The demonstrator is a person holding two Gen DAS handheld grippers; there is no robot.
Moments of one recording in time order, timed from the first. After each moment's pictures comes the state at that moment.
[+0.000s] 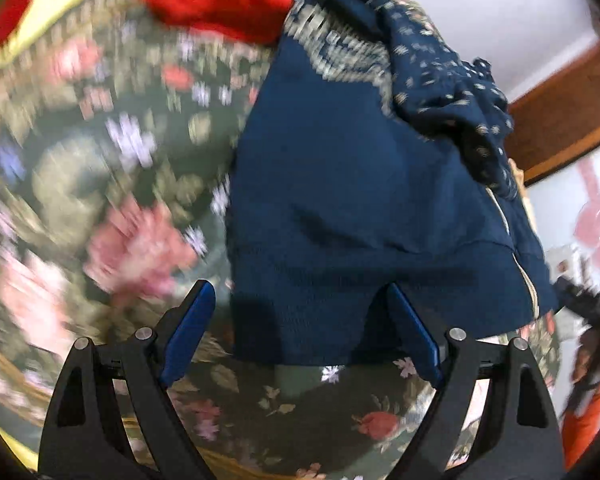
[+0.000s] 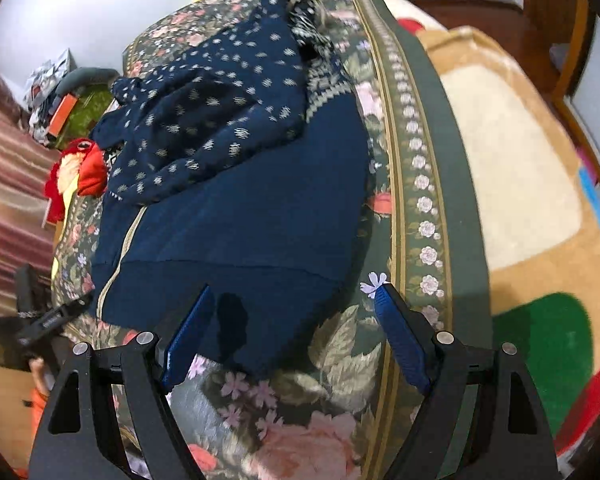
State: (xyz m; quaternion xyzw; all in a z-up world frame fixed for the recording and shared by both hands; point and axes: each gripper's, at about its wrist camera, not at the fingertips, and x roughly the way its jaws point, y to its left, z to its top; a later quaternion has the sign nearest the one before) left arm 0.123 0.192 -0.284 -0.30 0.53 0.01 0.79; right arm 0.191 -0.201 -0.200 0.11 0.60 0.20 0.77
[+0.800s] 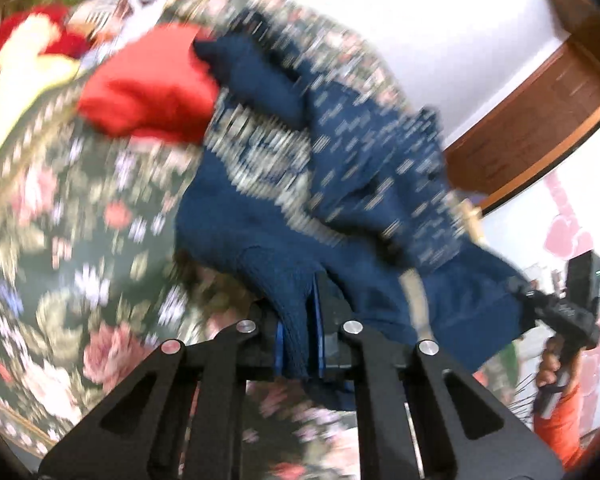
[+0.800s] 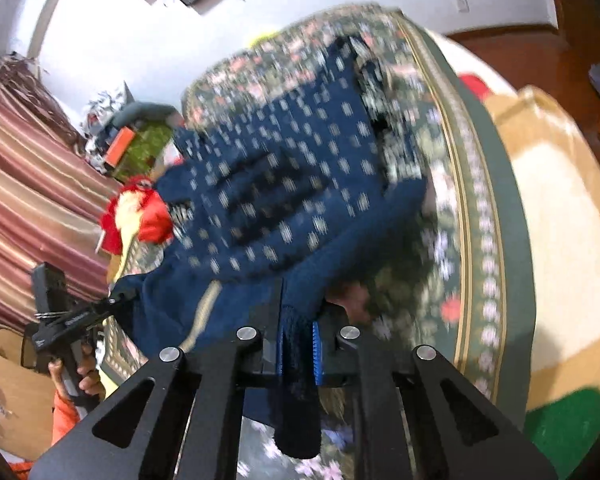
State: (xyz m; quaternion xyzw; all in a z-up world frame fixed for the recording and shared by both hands) left arm 0.171 0.189 -0.191 -0.27 0.45 -0.03 0.85; right arm 0.226 -0.181 -0.158 0.16 0.51 0.29 0.80
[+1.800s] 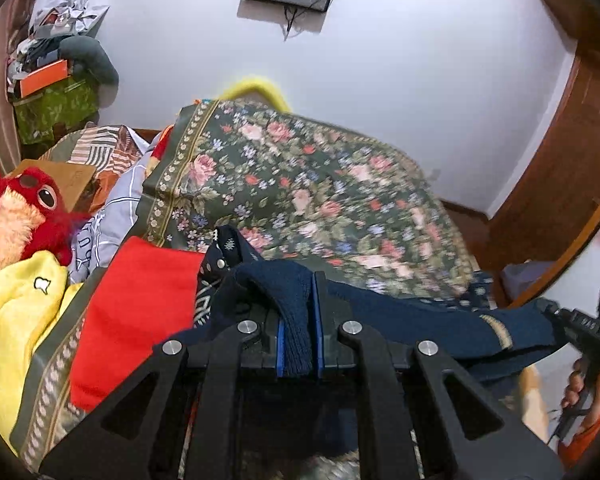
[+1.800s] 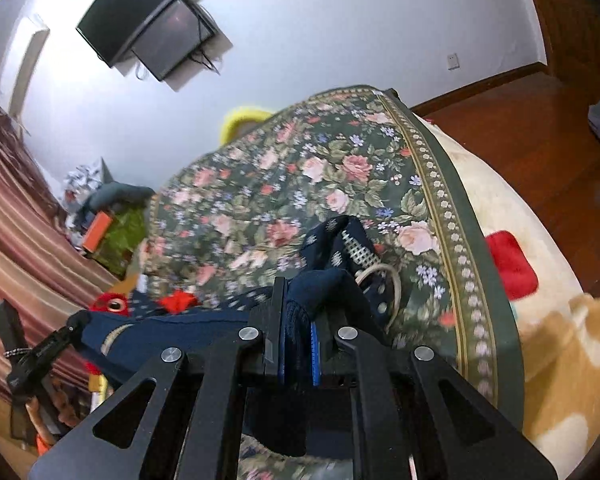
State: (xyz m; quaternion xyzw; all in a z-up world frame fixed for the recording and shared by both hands) left arm 0.393 0.232 -0.121 -0.17 0.35 0.09 0.92; right arm 0.446 -0.158 -0.145 0.19 0.43 0.24 0.85
